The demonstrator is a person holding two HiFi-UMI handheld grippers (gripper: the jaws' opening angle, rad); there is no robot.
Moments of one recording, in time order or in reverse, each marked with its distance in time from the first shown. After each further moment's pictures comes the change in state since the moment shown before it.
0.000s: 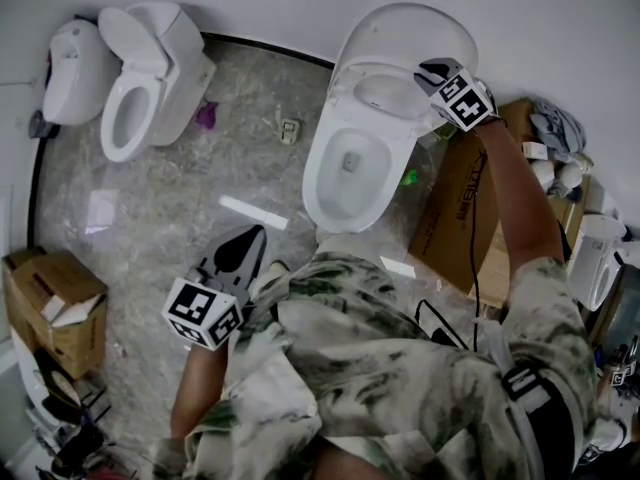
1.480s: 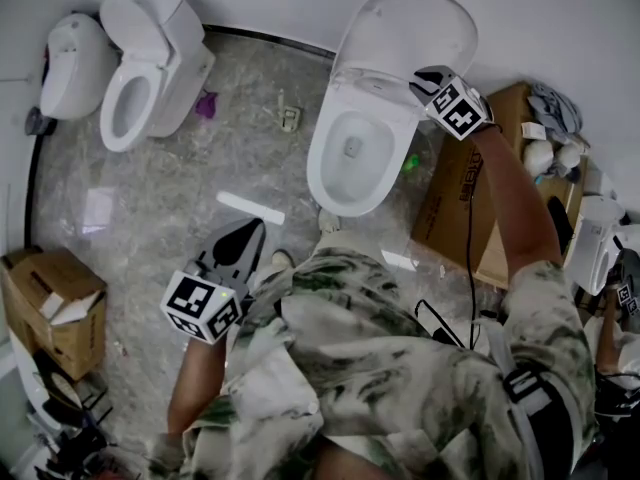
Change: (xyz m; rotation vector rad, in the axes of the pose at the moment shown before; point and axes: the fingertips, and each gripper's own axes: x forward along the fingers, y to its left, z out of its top) left arm -0.058 0.003 -0.034 0.005 -0.002 -0.030; right arm -0.023 0.095 0.002 -0.046 0.046 0.011
